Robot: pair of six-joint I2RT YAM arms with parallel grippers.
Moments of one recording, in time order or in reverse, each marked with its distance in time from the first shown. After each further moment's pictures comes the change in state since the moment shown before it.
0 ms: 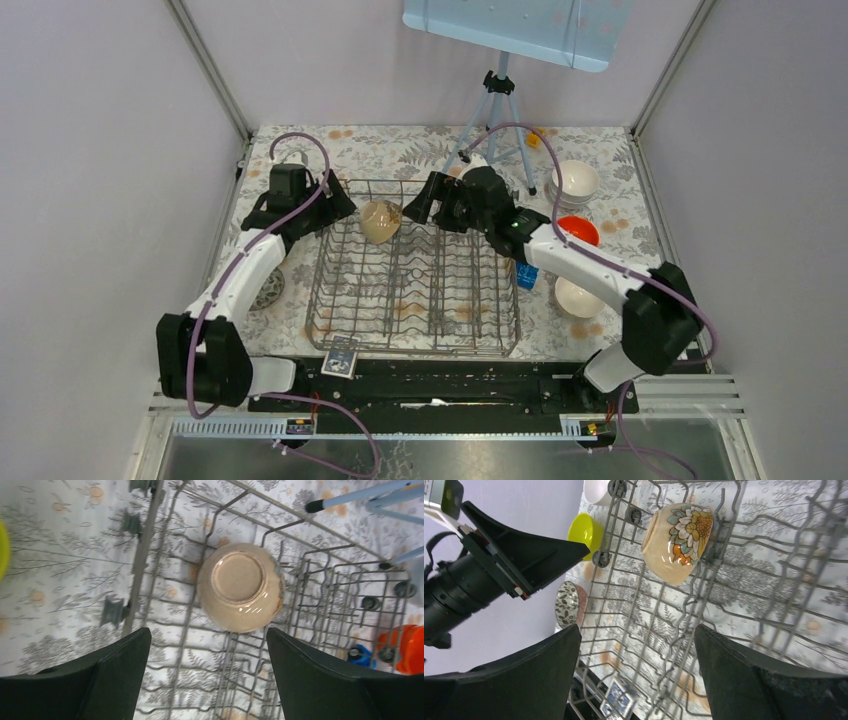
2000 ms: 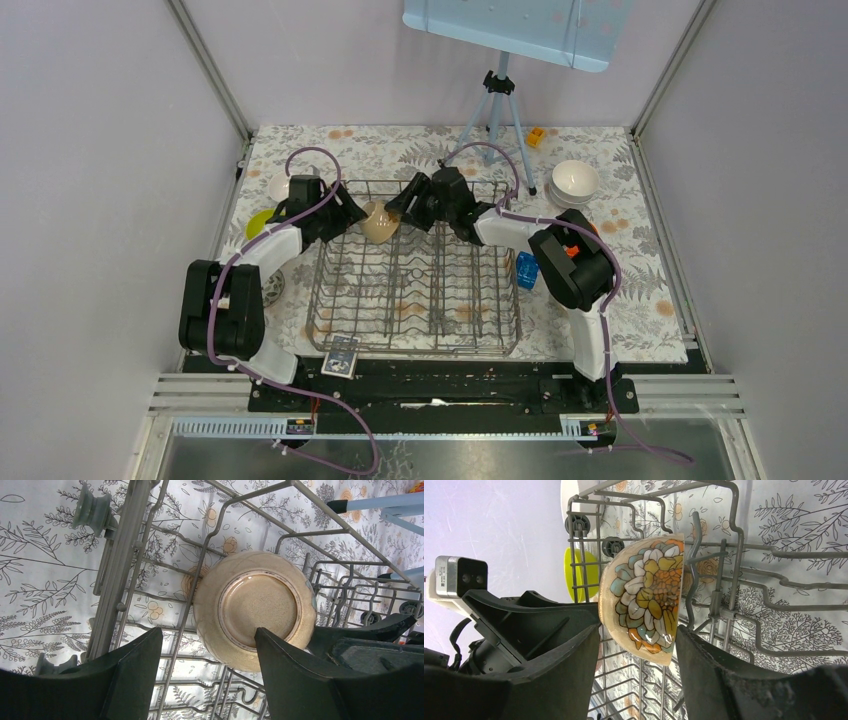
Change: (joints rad) left arm 0.018 0.257 -0.106 0.318 0.105 -0.163; right arm -0.058 0.555 0.196 0.325 -0.139 0.338
